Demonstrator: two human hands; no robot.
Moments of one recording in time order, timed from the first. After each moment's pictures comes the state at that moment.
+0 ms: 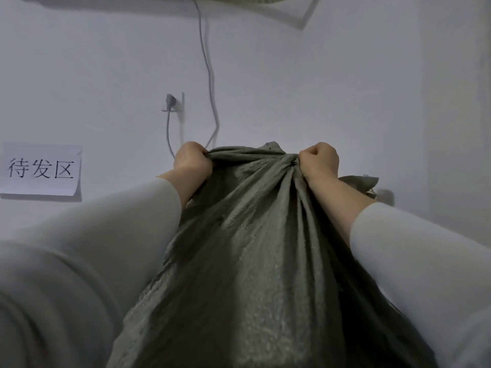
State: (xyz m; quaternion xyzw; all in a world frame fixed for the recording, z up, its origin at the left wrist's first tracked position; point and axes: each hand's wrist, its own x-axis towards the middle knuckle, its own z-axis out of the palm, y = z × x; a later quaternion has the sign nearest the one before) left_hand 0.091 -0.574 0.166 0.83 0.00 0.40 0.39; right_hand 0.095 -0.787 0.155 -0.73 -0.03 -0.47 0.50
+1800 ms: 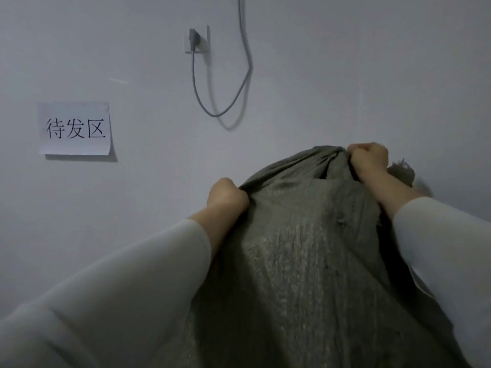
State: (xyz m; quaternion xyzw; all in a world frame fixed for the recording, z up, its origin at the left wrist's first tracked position) left_hand 0.149 -0.556 0.032 0.88 0.10 0.25 0.38; right_hand 0.225 -0.791 0.071 -0.71 0.06 -0.37 0.59
